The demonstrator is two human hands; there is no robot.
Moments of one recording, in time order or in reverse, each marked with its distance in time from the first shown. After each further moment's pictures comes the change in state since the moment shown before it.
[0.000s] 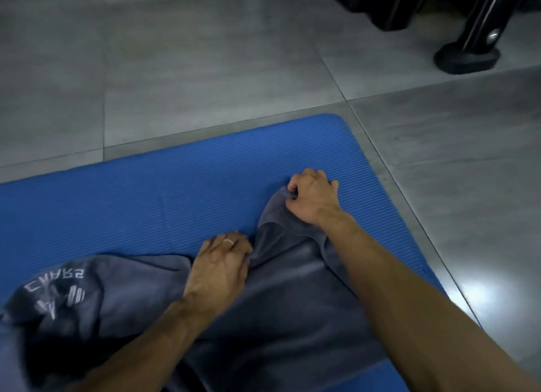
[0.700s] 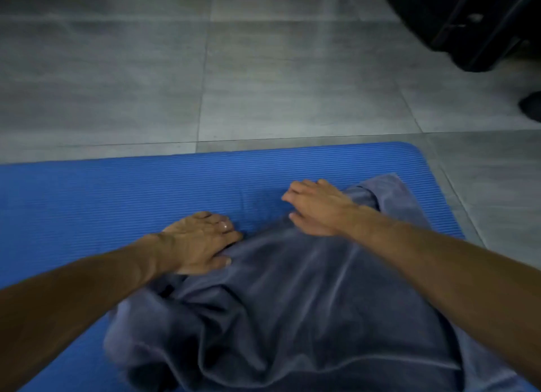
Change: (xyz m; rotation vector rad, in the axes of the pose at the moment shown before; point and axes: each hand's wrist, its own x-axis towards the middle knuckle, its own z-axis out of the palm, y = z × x) left_hand -0.029 -0.139 -0.098 0.452 -0.528 0.205; right_hand -0.002 -0.120 0.000 -0.457 -0.121 -0.727
